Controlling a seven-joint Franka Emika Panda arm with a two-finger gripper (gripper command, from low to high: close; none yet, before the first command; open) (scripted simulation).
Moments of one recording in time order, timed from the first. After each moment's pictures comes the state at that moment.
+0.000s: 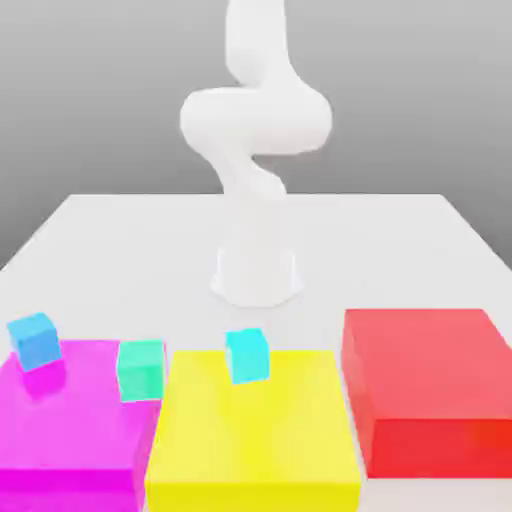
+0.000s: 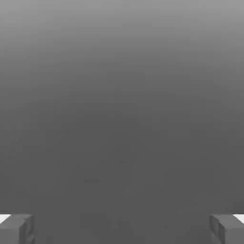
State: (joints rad) arm 0.02 -0.71 0.01 -2.28 0.02 2.31 0.81
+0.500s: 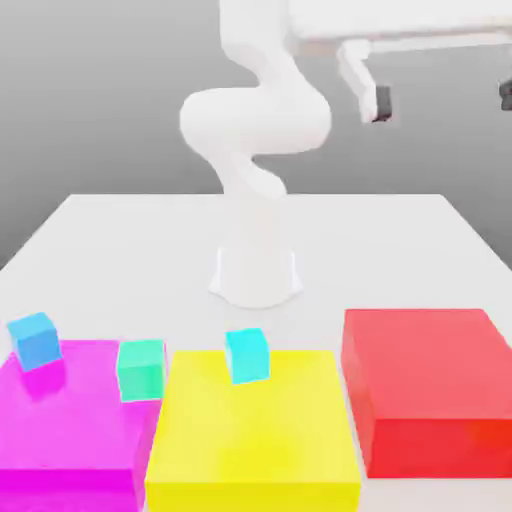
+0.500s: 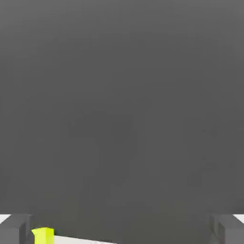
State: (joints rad) arm 0.12 -0.16 0.14 -2.13 0.04 2.39 0.89
